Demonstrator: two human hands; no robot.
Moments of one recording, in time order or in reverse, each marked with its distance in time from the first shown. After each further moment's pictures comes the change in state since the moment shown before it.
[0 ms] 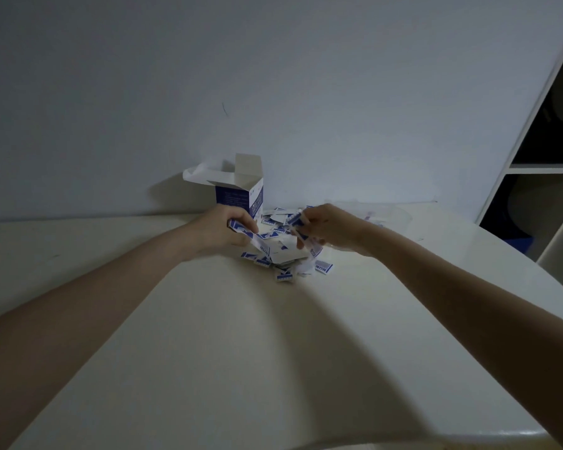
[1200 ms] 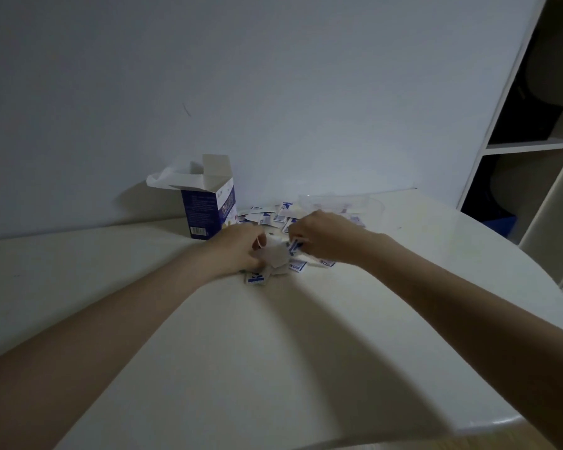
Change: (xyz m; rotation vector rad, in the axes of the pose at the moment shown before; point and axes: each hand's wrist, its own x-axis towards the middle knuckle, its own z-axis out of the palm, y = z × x) left_hand 0.023 0.033 0.064 0.575 -0.134 0.042; right_hand -0.017 0.036 -0.011 -0.718 0.118 -0.202
